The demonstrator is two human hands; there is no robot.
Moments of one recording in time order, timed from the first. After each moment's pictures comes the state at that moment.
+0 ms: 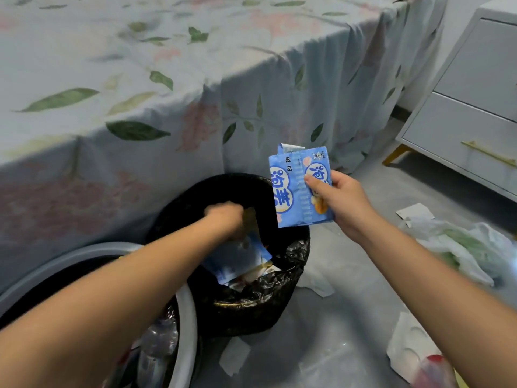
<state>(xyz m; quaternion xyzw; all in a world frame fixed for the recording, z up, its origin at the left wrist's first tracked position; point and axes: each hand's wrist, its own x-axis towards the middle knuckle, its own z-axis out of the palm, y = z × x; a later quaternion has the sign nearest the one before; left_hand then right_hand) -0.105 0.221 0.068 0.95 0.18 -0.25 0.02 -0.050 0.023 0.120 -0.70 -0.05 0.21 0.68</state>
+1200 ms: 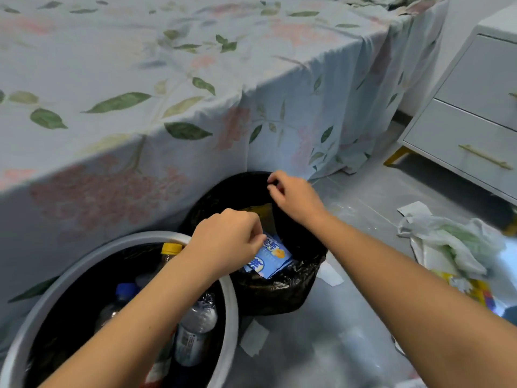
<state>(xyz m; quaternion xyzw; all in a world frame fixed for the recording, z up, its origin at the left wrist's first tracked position) -0.235 0.216 0.160 0.98 0.09 -0.05 0.16 -0.070 0.115 0.089 -0.91 -0.33 0.02 0.25</state>
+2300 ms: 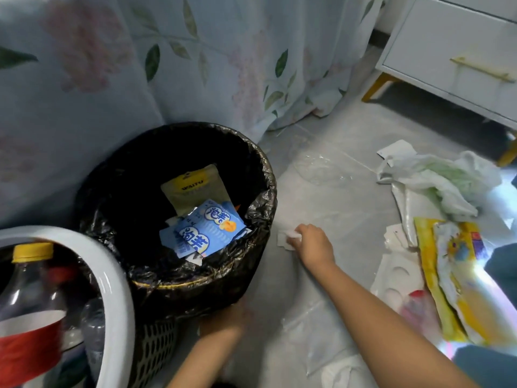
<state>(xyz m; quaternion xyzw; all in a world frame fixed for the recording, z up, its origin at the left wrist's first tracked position) -0.266 0.101 -0.082 0.86 0.25 -0.37 0.24 -0.094 -0.045 -0.122 -0.96 -0.07 0.18 0.21</state>
